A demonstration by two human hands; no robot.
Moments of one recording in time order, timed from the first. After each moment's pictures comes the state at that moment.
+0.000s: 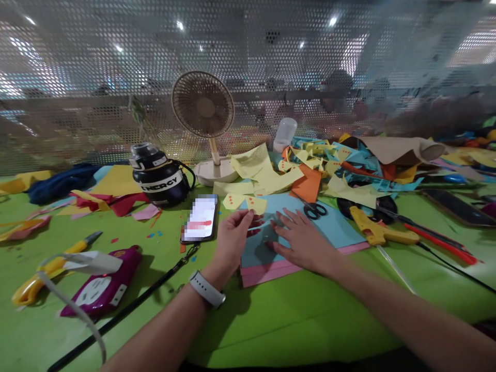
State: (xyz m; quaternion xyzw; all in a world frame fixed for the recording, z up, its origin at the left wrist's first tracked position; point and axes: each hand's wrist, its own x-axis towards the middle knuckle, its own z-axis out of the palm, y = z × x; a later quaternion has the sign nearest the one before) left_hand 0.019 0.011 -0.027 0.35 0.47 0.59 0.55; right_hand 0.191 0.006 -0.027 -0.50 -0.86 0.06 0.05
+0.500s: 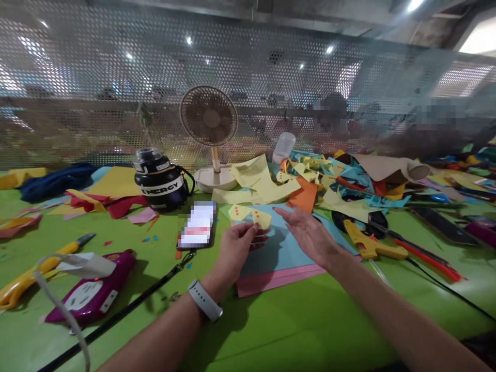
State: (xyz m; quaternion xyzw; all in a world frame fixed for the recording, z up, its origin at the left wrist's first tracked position) left_hand 0.028 0.004 -0.023 0.33 0.47 0.55 0.60; right_hand 0.204 0.030 -0.014 -0.41 -0.55 0.58 0.44
